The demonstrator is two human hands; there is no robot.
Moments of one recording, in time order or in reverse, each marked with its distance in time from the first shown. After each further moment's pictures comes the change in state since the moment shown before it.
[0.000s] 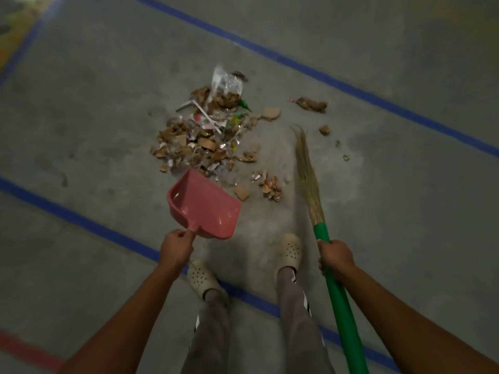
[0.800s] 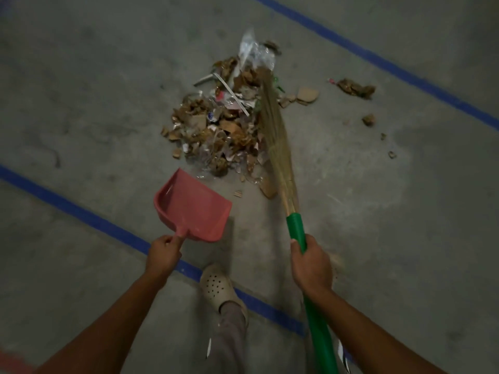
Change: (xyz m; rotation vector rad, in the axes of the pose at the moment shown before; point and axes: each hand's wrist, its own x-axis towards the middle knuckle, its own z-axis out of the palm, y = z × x) left_hand 0.150 -0.129 -0.041 -0.008 0.033 -0.057; right_hand -0.009 -0.058 0.200 -0.197 0.179 -0.385
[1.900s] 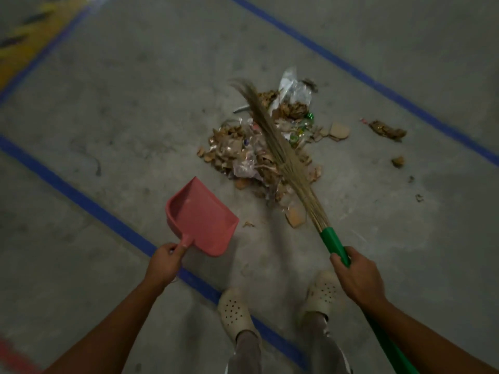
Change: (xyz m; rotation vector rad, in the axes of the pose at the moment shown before) left_hand 0.042 0.009 -0.092 -0.029 -0.020 0.067; right_hand 0.051 -0.041 -0.033 -0.238 -0.054 -0.198
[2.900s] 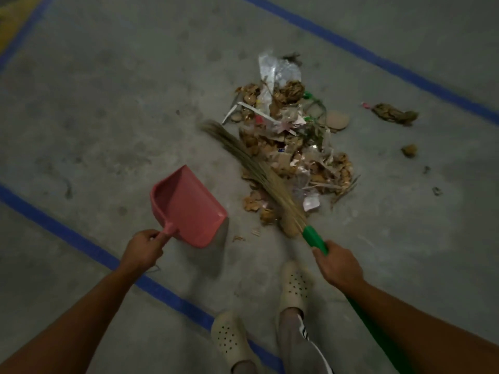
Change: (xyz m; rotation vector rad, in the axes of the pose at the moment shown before) left_hand 0.101 0.077 0.034 0.212 0.014 -0.049; right_hand 0.141 0.021 0.065 -0.073 -0.222 0.065
